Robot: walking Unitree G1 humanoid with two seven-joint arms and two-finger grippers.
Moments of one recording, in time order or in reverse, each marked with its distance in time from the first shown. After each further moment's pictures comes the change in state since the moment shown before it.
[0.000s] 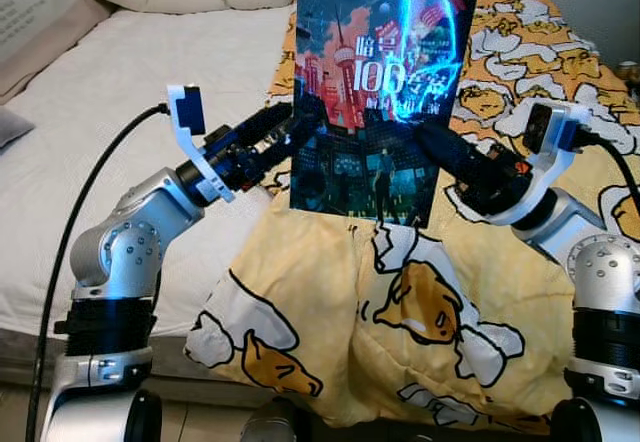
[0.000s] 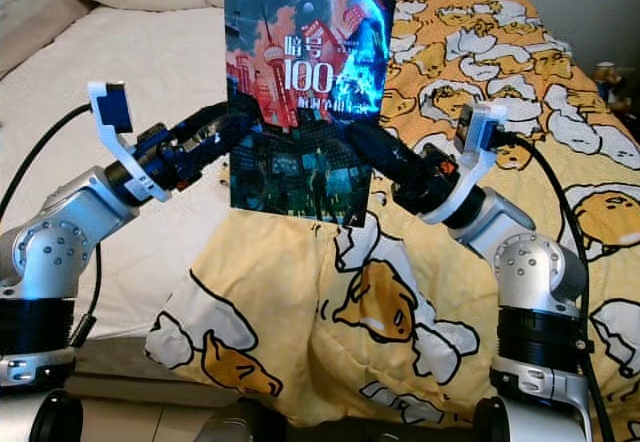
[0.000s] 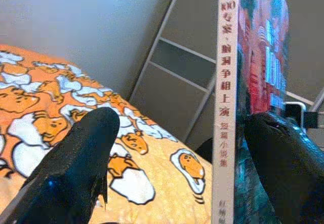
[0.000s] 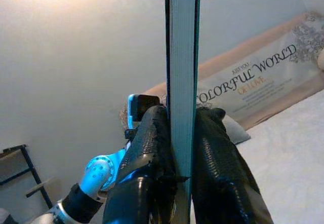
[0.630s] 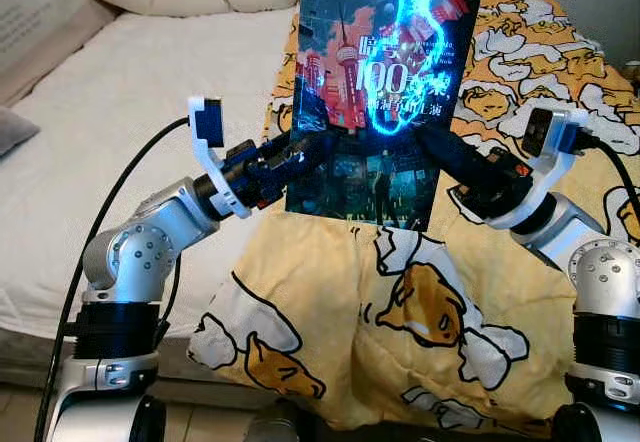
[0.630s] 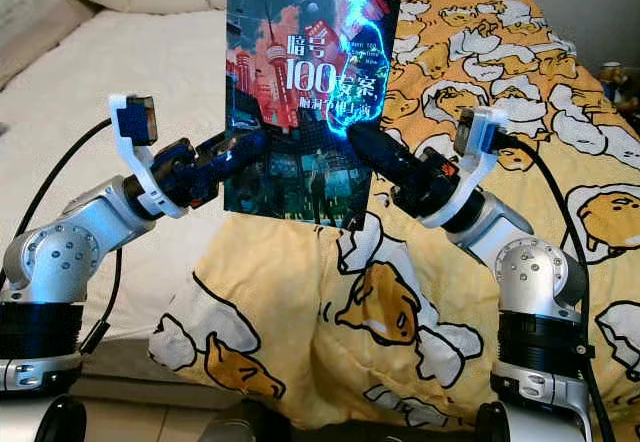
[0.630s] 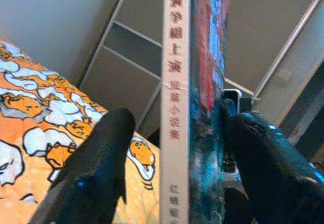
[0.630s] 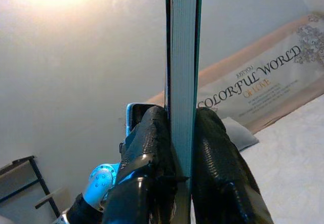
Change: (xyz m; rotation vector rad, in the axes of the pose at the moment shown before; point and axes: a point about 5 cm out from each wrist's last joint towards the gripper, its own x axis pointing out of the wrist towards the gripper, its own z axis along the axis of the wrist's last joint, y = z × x) left arm 0.008 -0.019 -0.015 -0.131 0.055 -0.198; right arm 0.001 0.001 -0.002 0.040 -0.019 -0.005
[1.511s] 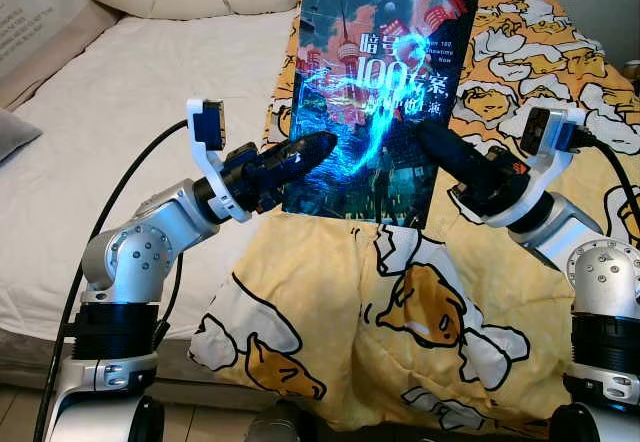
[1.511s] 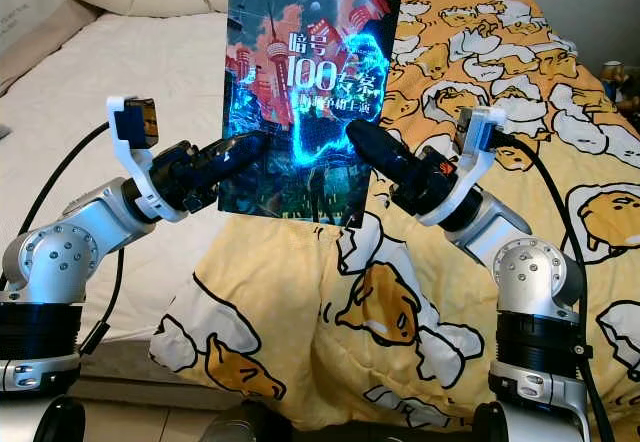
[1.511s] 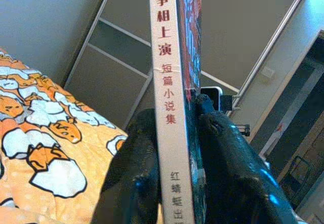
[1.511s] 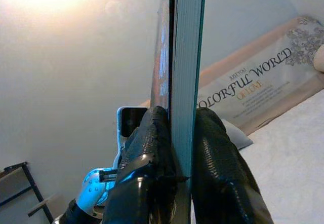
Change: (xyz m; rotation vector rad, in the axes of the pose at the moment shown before) left arm 0.000 -0.003 -0.001 -0.017 -0.003 -0.052; right arm 0.001 -0.002 0.000 0.002 -0.011 -0.031
